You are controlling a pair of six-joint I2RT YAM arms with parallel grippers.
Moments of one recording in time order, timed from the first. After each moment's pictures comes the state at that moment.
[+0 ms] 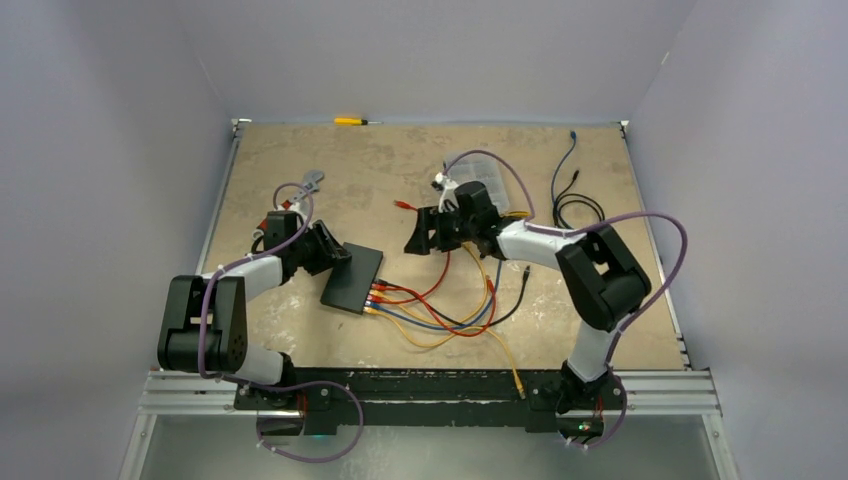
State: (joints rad) left arm -0.02 1.46 0.56 0.04 0.36 -0.58; right arm 0.57 1.77 1.01 0.13 -0.42 0.47
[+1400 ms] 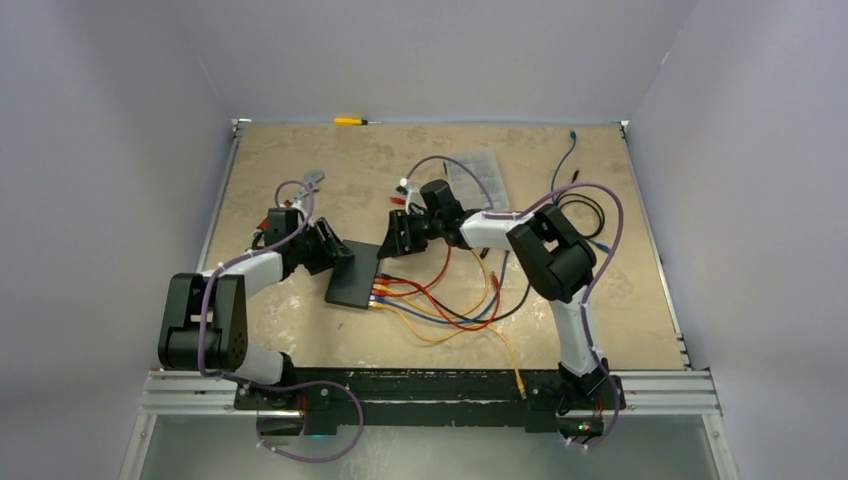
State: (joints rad) left arm -0.02 1.48 0.61 0.01 0.37 -0.58; right arm 0.68 2.15 1.33 0.16 -0.62 0.58
